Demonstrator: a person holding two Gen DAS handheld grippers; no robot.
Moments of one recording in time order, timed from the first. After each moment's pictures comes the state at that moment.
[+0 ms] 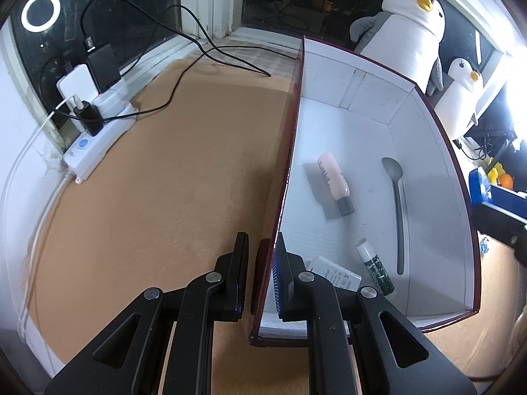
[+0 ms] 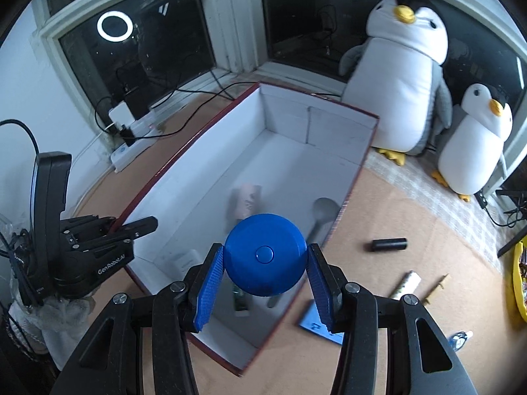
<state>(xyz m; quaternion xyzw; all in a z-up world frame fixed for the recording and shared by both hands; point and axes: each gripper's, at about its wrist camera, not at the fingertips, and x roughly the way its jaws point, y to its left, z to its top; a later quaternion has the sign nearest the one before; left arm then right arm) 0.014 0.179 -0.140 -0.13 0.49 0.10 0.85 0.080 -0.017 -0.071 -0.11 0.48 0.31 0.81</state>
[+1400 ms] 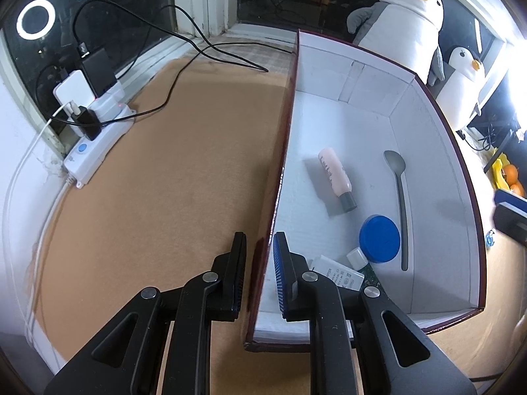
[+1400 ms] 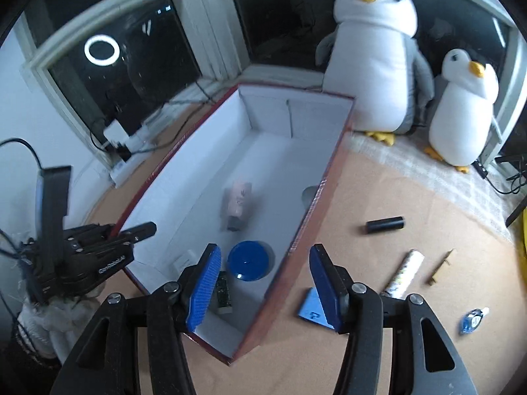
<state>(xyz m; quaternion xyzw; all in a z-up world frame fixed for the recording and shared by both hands) 0.022 0.173 -0.142 -0.11 0.51 0.11 0.85 0.085 -0.070 -0.069 -0.03 0.49 0.31 0.82</state>
